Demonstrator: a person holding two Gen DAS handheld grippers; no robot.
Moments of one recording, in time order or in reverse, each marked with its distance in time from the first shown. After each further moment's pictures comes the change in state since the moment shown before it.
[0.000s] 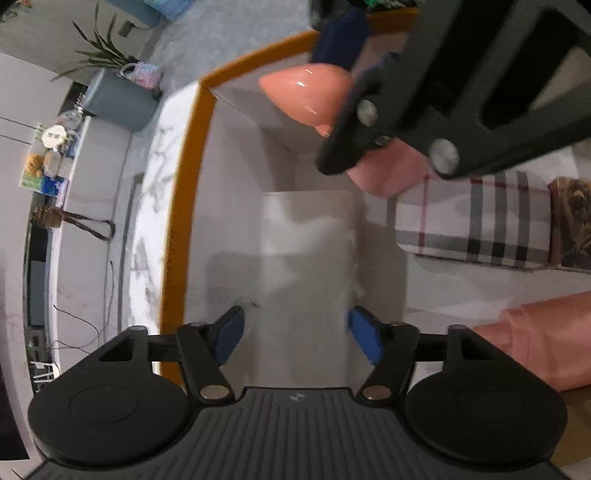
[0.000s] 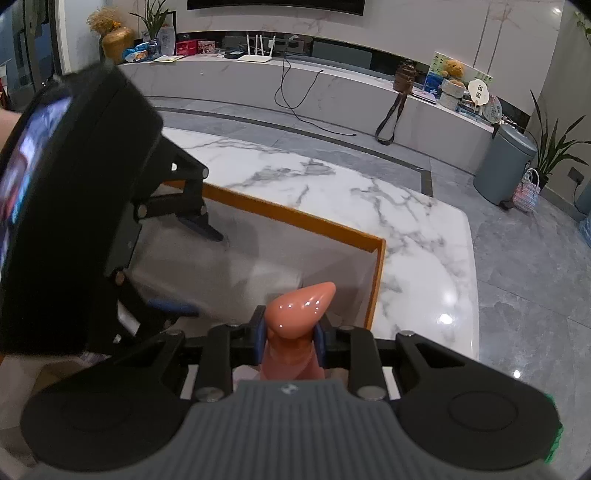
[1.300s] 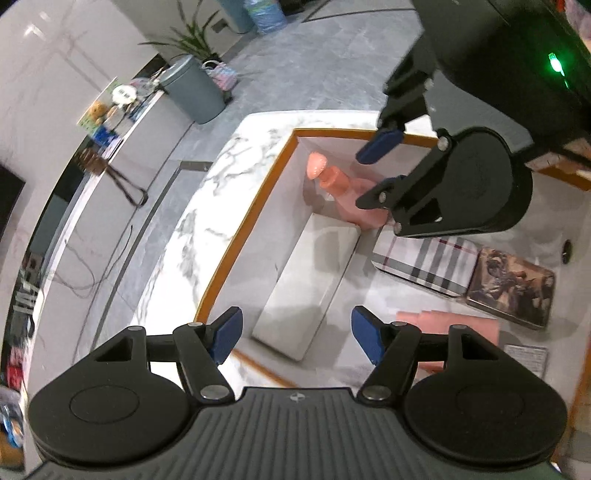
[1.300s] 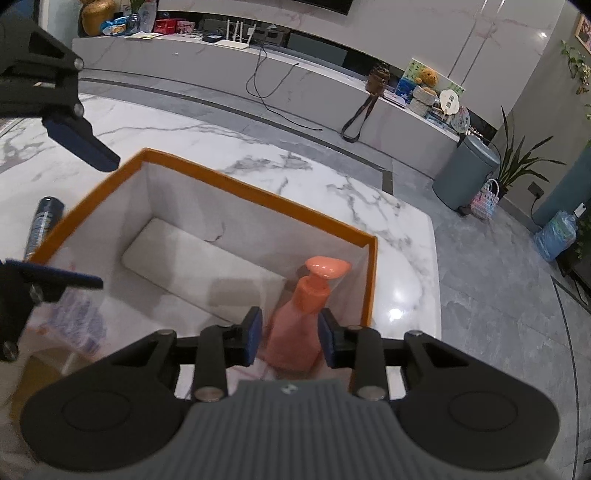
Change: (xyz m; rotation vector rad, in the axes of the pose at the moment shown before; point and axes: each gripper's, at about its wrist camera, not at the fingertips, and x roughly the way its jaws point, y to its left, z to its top) left arm -0.117 0.003 -0.040 -0.370 -0.138 0.008; right arm -0.019 0.041 0.000 -0.069 0.039 -0.179
